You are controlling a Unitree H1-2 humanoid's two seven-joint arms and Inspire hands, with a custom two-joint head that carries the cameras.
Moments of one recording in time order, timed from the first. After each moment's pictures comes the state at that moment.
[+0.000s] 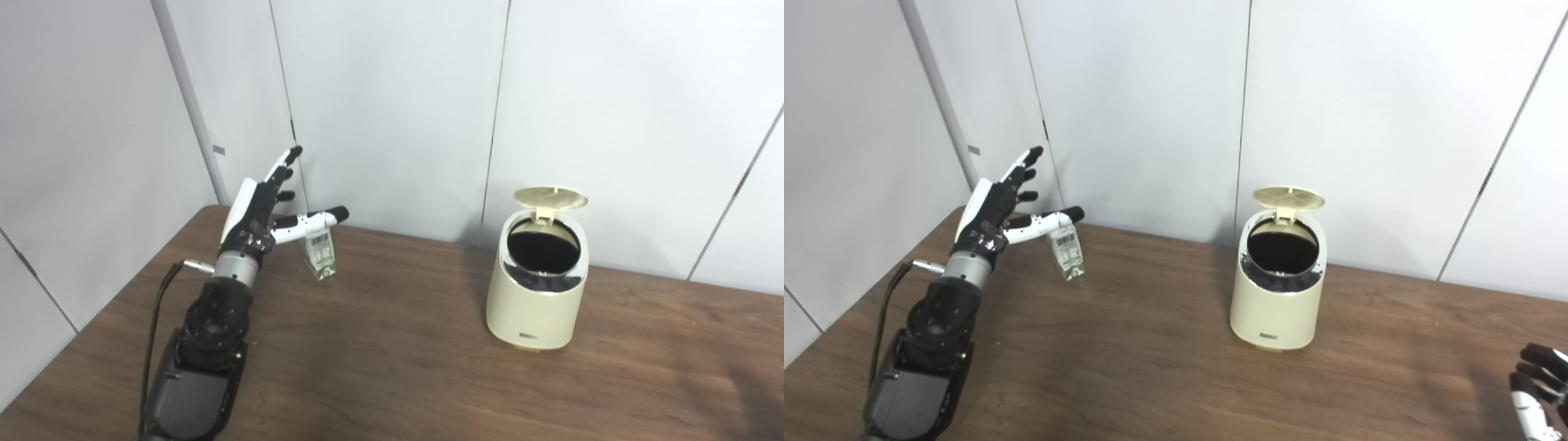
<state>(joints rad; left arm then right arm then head) -0.37 0.40 0.18 -0.17 0.24 0.39 -0.05 -0.09 -0.20 -0.21 0.09 -0.10 -0.32 -0.23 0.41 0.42</state>
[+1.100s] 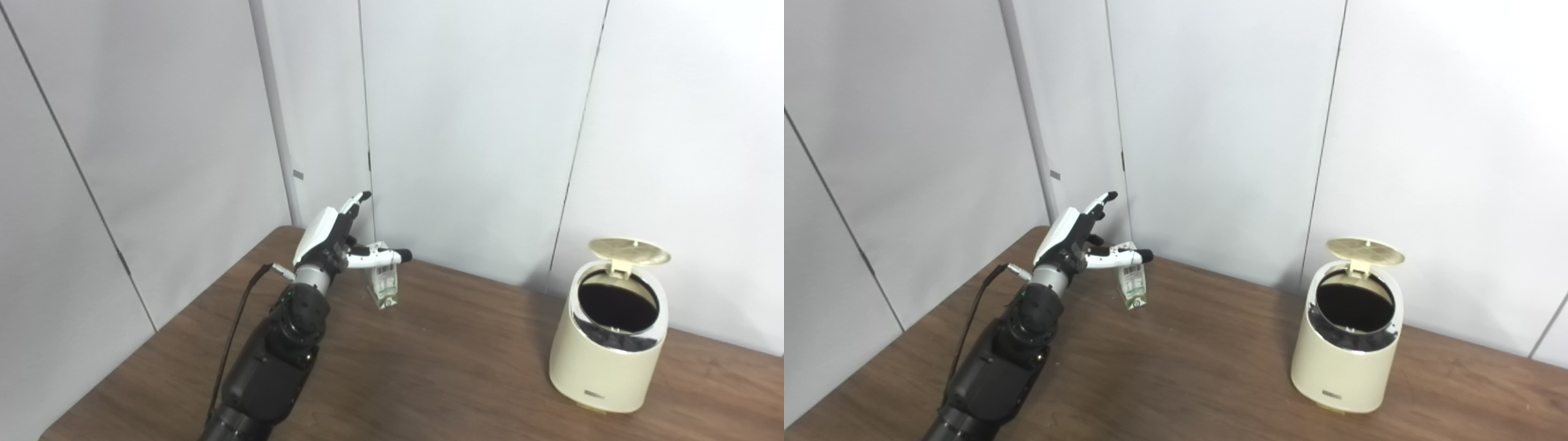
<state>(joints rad) -0.43 0.45 0.09 -0.01 0.41 0.44 0.00 -0.12 -0.25 -0.23 0.14 -0.09 -0.29 -0.21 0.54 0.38</state>
